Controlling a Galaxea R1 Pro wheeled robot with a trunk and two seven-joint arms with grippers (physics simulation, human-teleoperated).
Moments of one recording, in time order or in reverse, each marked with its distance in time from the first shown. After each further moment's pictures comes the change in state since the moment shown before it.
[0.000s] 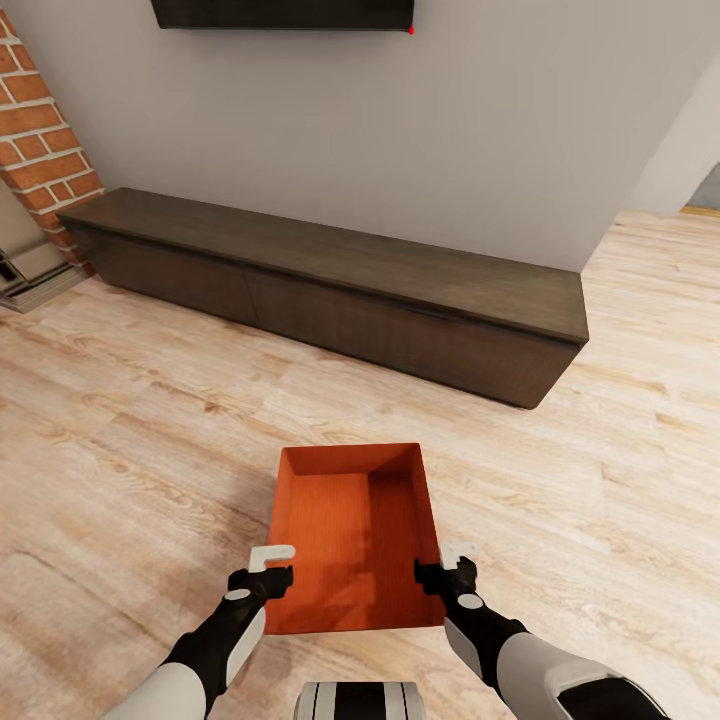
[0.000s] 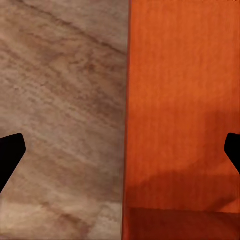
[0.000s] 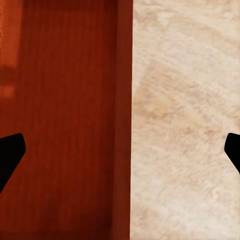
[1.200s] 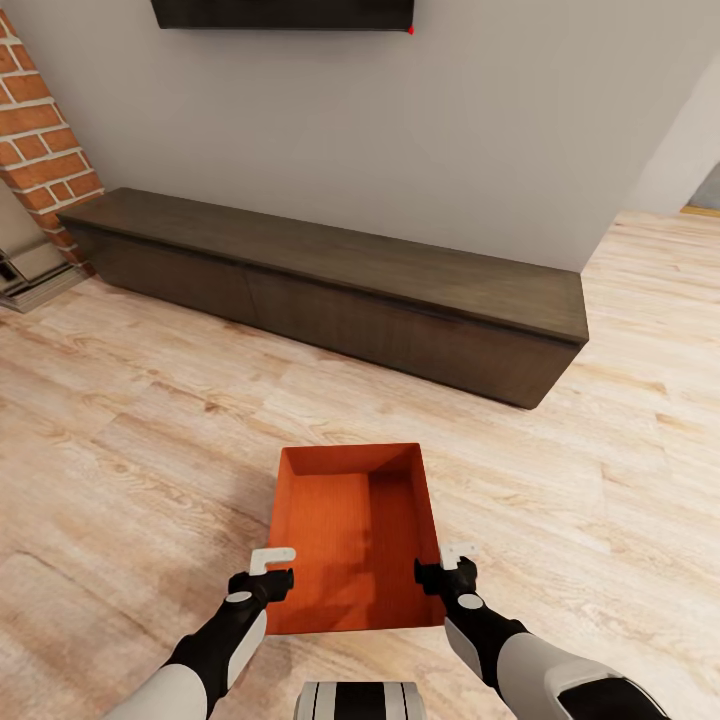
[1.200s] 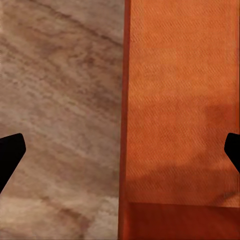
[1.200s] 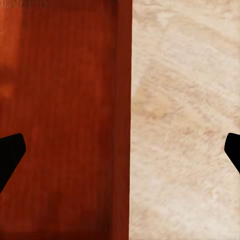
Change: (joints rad) left arm 0.000 -0.005 0.003 0.015 -0.005 -0.001 0.006; right arm 0.000 -0.001 0.000 0.000 0.001 0.000 0.000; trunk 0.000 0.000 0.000
